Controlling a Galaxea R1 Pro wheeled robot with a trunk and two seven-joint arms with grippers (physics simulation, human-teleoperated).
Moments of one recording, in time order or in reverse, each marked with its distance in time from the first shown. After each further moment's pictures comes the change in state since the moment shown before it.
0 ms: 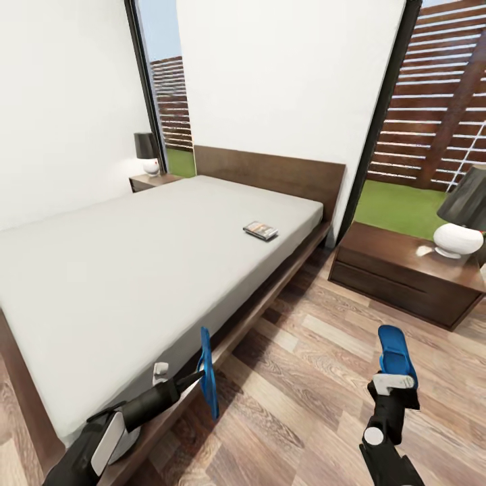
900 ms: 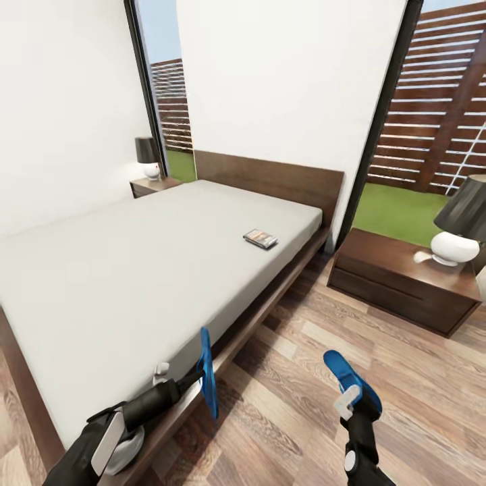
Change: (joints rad) left arm 0.000 0.000 0.000 0.001 0.000 -0.001 0.022; right arm 0.000 0.004 0.137 0.218 0.349 0.245 0.097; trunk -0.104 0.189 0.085
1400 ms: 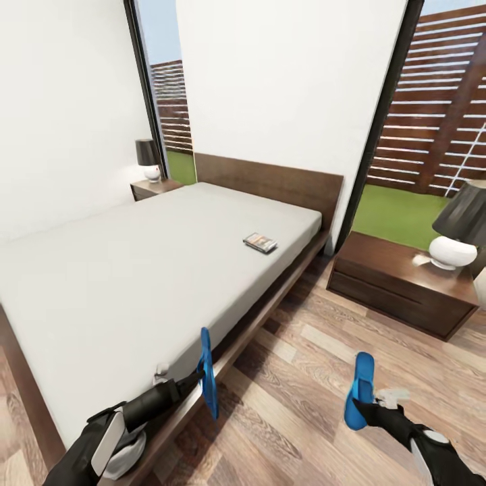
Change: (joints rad) left arm 0.000 0.000 -0.001 0.001 0.000 0.000 0.003; right arm -0.003 -0.224 -0.120 -0.159 -0.987 0.025 1.079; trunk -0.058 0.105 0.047
